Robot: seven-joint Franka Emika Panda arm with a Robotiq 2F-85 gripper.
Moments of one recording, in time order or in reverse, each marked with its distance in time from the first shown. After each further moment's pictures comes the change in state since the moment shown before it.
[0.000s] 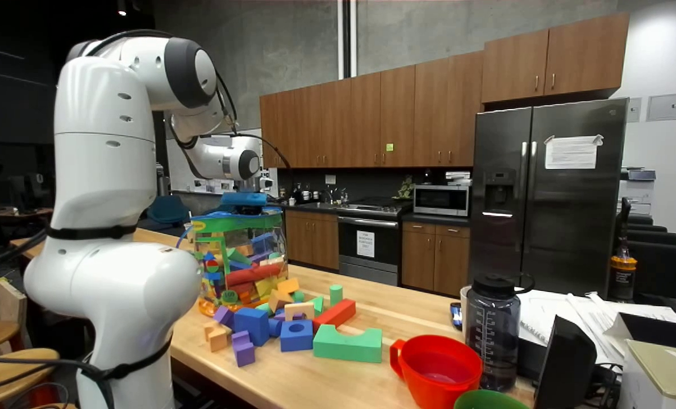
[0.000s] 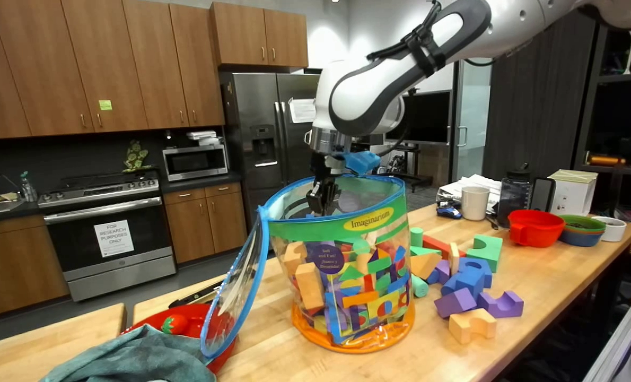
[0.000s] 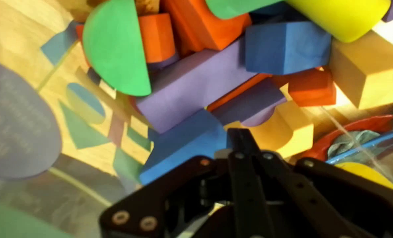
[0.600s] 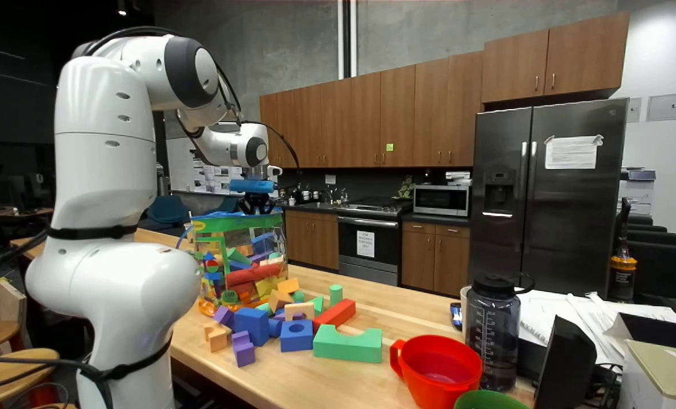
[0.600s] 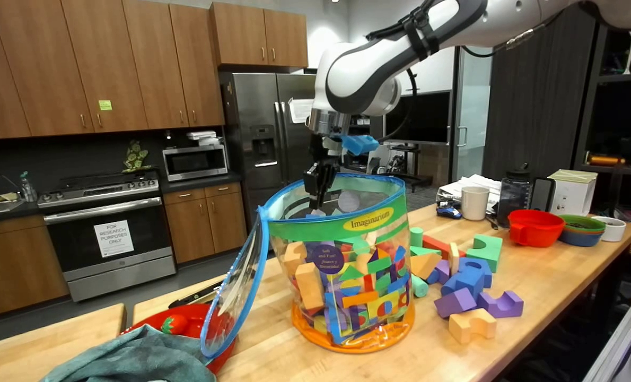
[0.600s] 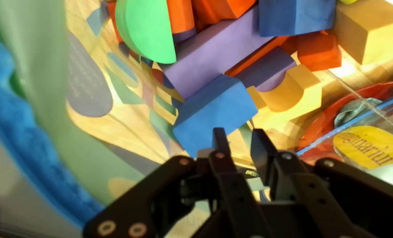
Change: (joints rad) arm -0.019 0.000 -0.020 0.092 0.016 -0.077 0.008
